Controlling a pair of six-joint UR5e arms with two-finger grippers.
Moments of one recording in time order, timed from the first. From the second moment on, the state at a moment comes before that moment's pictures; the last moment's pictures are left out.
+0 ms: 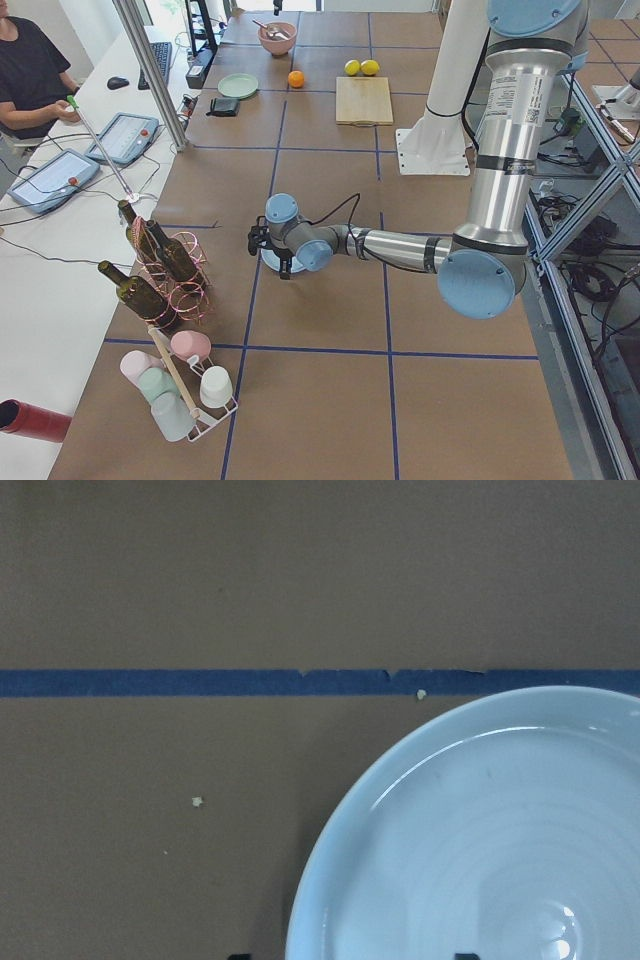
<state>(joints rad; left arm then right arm) -0.97 -1.68 -1.48 -2.19 -2.21 -0.83 1.40 -1.30 1.63 -1.37 2.43 0.58</state>
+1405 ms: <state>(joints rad) -1.15 -1.80 -1.50 -2.04 -2.41 -0.83 1.40 -1.30 1.62 -1.37 2.43 0.58</state>
